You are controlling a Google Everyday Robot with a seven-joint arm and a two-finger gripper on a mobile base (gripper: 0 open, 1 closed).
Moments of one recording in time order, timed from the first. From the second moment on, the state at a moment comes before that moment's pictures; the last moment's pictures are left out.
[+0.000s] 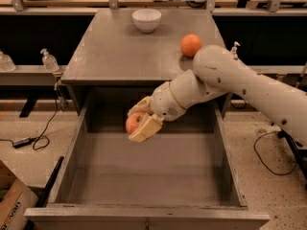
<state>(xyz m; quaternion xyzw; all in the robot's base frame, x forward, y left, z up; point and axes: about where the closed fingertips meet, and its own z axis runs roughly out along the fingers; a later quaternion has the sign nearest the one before) 0.522 0.042 0.785 -0.66 0.62 0.31 0.30</state>
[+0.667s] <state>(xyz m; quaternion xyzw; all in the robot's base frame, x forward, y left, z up) 0.502 0.051 0.728 -0.66 0.60 0.32 0.31</state>
